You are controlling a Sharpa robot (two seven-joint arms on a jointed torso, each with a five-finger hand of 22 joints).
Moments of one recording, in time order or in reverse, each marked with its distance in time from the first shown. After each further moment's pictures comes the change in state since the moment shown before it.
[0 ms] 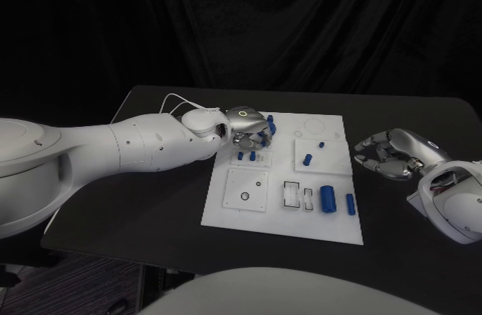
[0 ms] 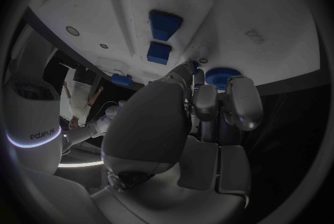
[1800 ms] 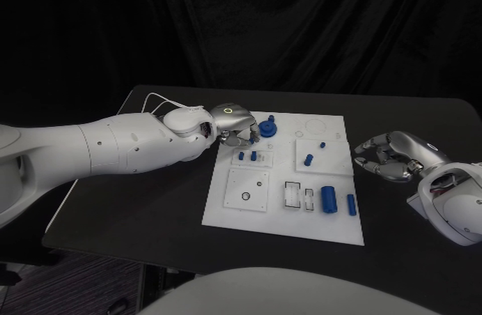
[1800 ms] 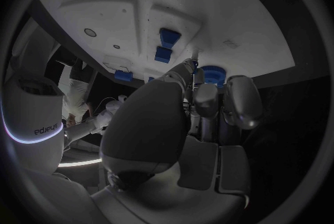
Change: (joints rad) left arm 0.019 -0.121 0.000 0.127 -0.001 -0.008 -0.053; left_hand -0.011 -0.018 0.036 -0.008 -0.005 0.000 0.000 -0.020 0.000 0.035 0.004 -0.034 -0.006 -0.007 0.000 -0.027 -0.040 0.000 0.000 0.000 -0.016 0.000; right arm -0.008 -0.001 0.000 -0.004 0.006 0.007 0.001; right_hand 0.000 0.000 0.006 0.000 0.000 0.004 -0.004 0.000 -0.003 0.000 0.000 0.000 -0.004 0.000 0.000 0.000 -0.003 0.000 0.000 0.000 -0.006 0.000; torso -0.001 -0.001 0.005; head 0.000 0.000
